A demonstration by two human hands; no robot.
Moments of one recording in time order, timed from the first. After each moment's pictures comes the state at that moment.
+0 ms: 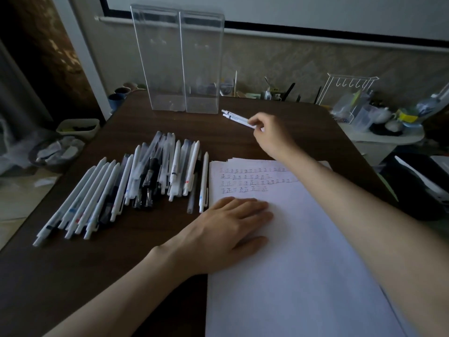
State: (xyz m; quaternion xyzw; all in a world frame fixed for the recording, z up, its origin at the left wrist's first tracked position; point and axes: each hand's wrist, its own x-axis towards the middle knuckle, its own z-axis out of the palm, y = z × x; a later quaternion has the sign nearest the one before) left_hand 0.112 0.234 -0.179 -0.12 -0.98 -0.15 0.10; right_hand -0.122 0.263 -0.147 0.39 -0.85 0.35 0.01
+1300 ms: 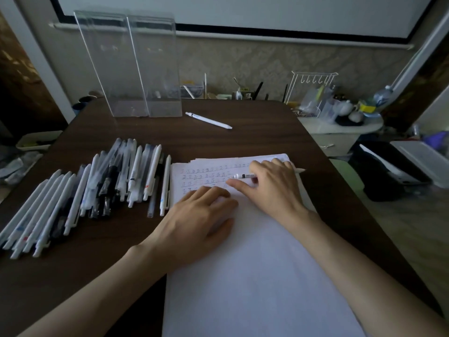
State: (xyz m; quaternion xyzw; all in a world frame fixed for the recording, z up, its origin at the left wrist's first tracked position) left_hand 0.097 0.249 -0.170 -0.07 -0.98 -0.13 0.13; right_hand -0.057 0.378 -0.181 0.40 -0.86 0.17 0.27
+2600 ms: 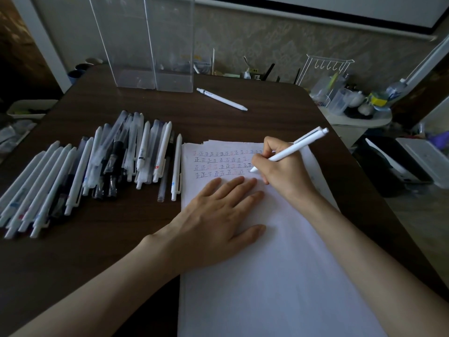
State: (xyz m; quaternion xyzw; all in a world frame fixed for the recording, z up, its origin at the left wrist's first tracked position) left_hand 0.100 0.260 -0.175 -0.08 -0.99 -0.06 0.09; right_hand -0.047 0.358 -0.165 0.30 -0.79 0.53 -0.05
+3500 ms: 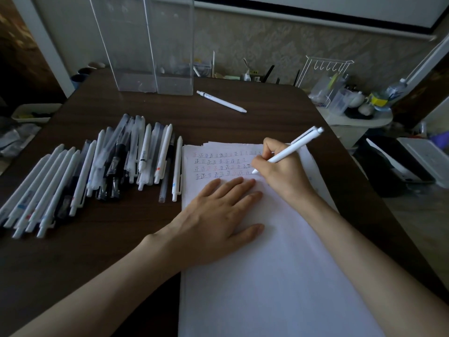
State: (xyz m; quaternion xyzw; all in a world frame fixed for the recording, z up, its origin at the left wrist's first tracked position) left_hand 0.100 0.258 -0.175 -0.08 -0.99 -0.11 0.08; right_hand -0.049 0.360 -0.166 0.31 -0.79 0.53 -0.05
